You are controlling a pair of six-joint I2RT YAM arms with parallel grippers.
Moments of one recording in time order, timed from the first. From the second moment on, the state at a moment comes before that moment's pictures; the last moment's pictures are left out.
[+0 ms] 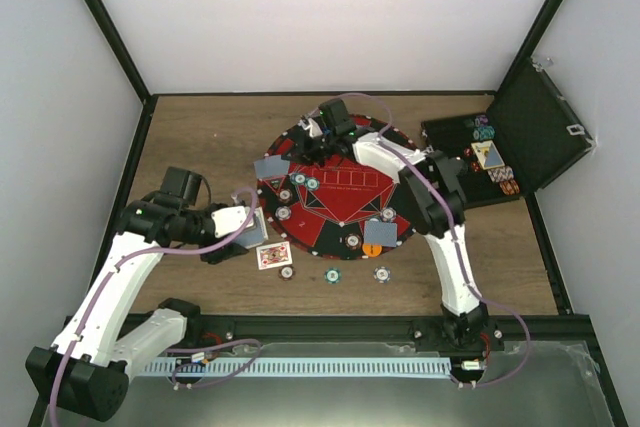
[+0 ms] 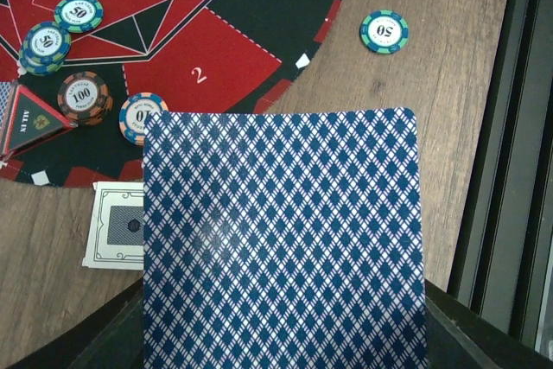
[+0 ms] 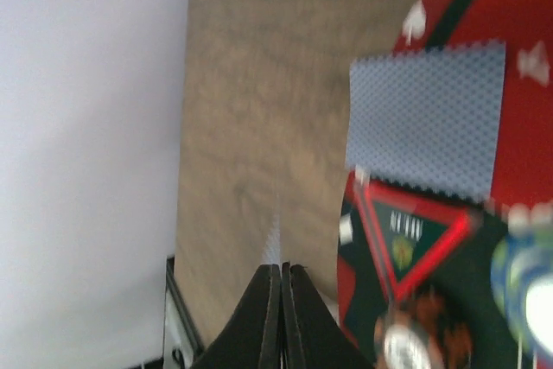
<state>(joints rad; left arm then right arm) -0.27 0.94 0.94 -1.16 0.49 0.94 0.55 2.18 1.66 -0.20 -0.77 0.78</state>
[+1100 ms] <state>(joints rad) -0.27 0.92 0.94 -1.19 0.49 0.94 0.56 2.11 1.76 -0.44 -0.58 0.65</state>
